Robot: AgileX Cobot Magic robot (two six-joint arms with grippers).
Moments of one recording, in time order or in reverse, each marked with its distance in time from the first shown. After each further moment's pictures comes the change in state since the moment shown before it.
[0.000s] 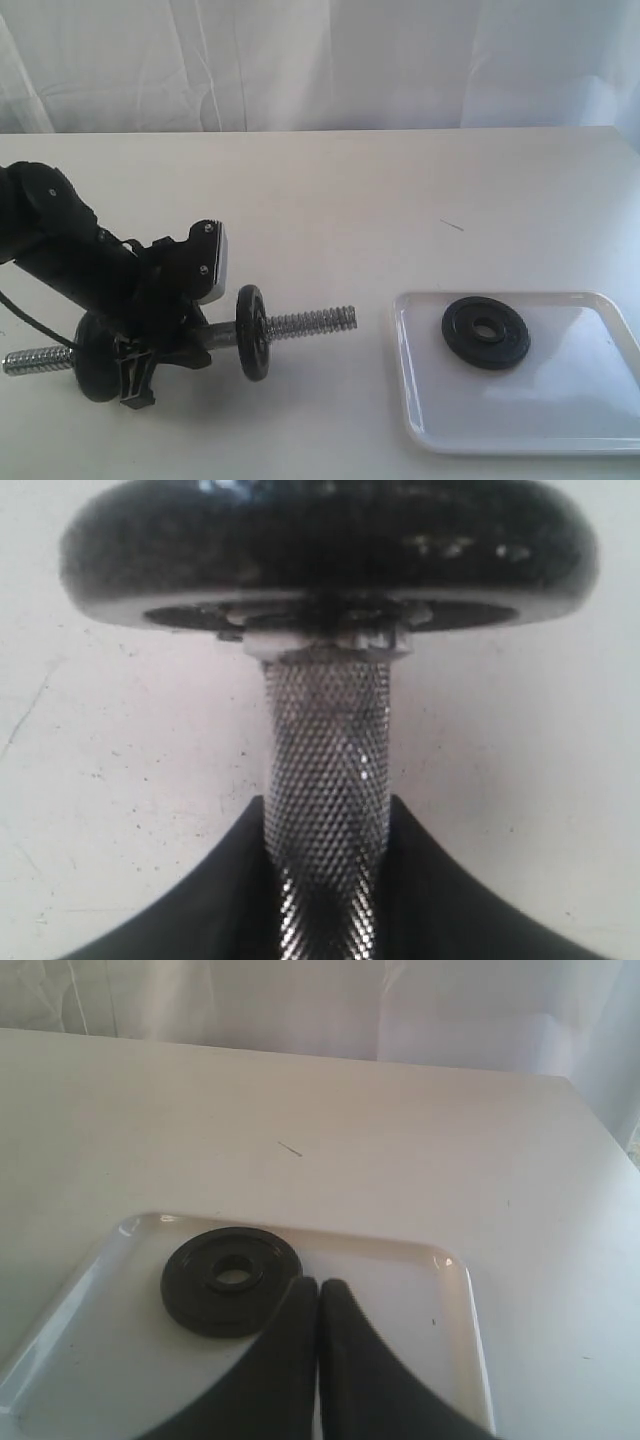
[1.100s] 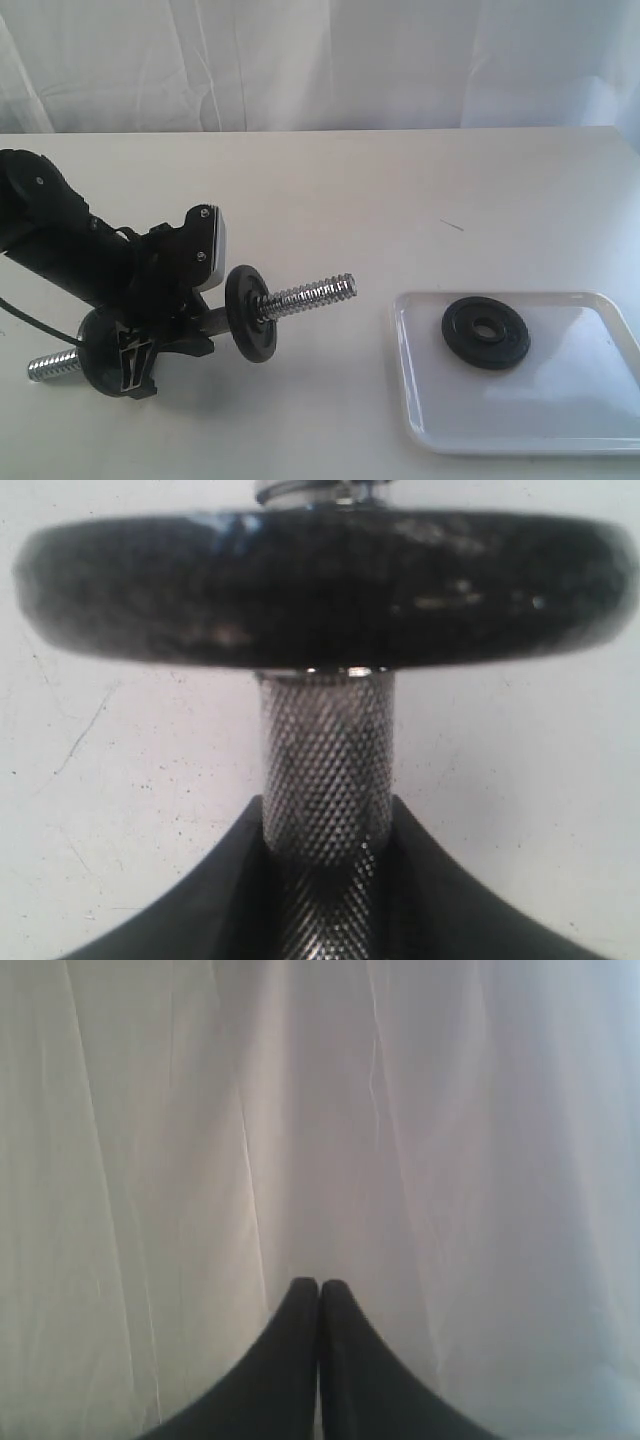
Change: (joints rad) left arm -0.001 -0.040 0.000 -0.024 -0.001 0.000; right arm 0.000 0.000 0.000 0.004 -0.642 0.175
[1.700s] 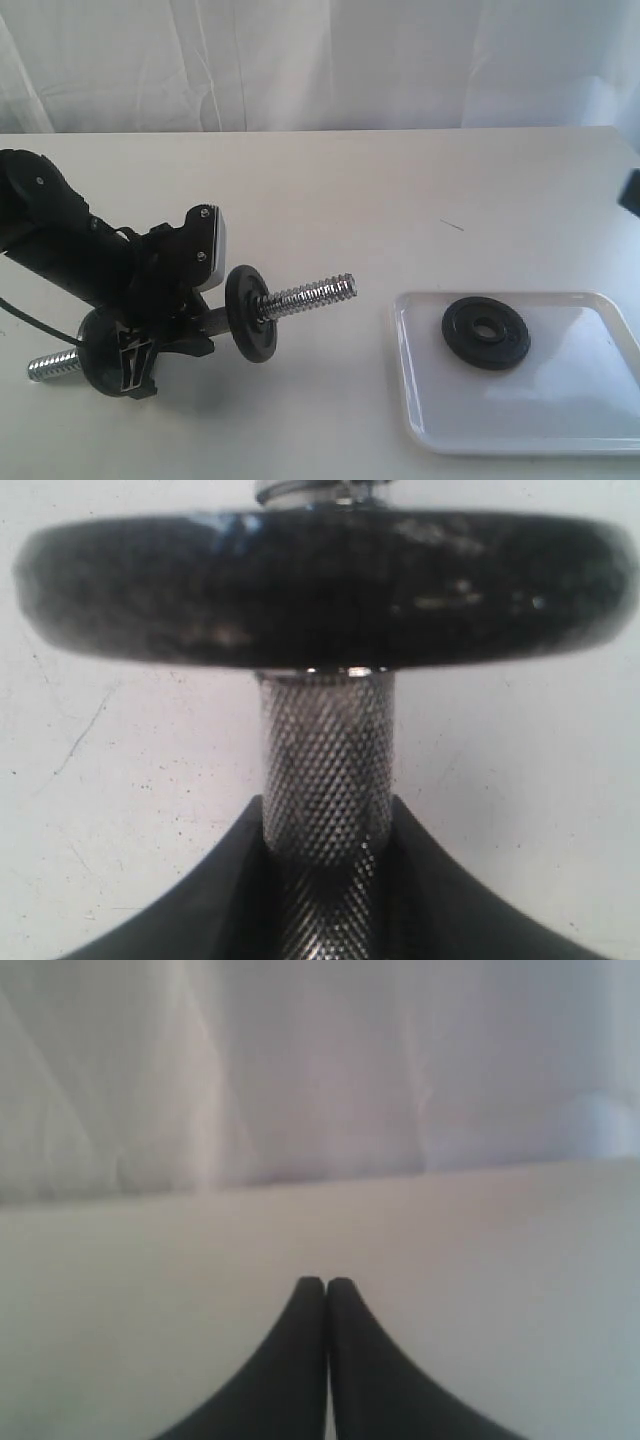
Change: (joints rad) left arm 0.000 0.000 0.000 0.000 0.000 0.000; right arm 0.002 0.737 -0.505 0.620 0.415 -0.656
